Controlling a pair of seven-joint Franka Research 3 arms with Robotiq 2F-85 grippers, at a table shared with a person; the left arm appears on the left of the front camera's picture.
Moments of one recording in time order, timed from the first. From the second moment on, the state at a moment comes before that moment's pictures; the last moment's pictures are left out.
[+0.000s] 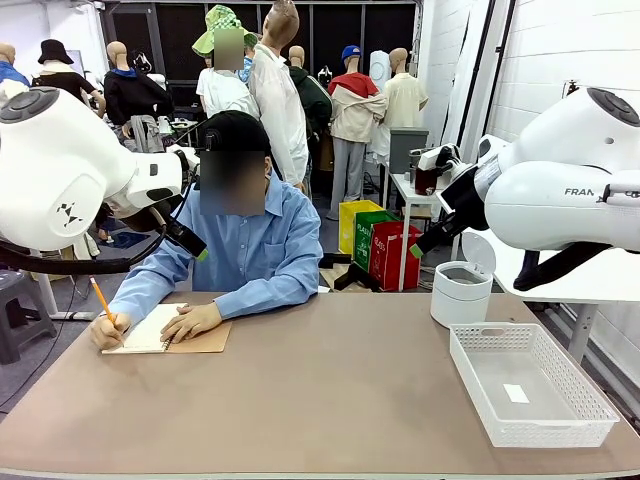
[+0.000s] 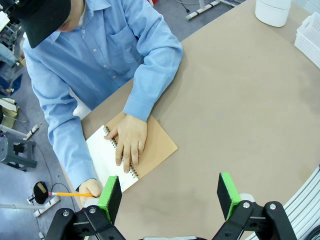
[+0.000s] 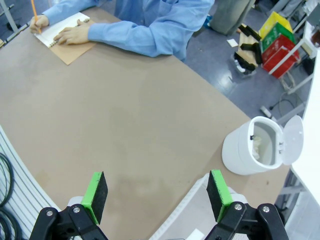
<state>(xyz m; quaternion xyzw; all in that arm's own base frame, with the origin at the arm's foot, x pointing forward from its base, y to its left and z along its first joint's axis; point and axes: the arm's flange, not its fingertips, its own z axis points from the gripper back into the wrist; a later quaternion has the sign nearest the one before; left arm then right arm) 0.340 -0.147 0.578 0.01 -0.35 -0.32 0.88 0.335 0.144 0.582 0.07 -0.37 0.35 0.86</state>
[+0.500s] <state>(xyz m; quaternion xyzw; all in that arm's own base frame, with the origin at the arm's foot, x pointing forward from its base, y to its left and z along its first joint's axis) 0.340 -0.147 0.578 0.01 -0.35 -0.32 0.88 0.335 0.144 0.582 0.07 -0.37 0.35 0.86</state>
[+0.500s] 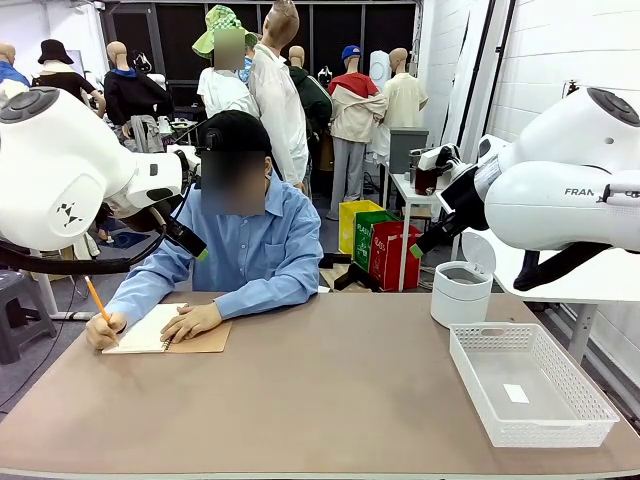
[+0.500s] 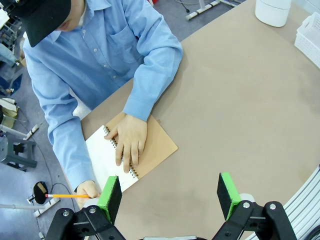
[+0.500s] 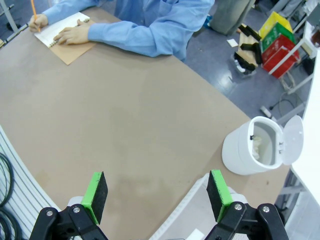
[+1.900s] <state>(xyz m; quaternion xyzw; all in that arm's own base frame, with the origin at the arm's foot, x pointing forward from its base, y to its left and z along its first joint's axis) 0.340 -0.147 0.578 0.01 -0.35 -0.32 0.88 0.335 0.144 0.582 0.07 -0.37 0.35 0.86</state>
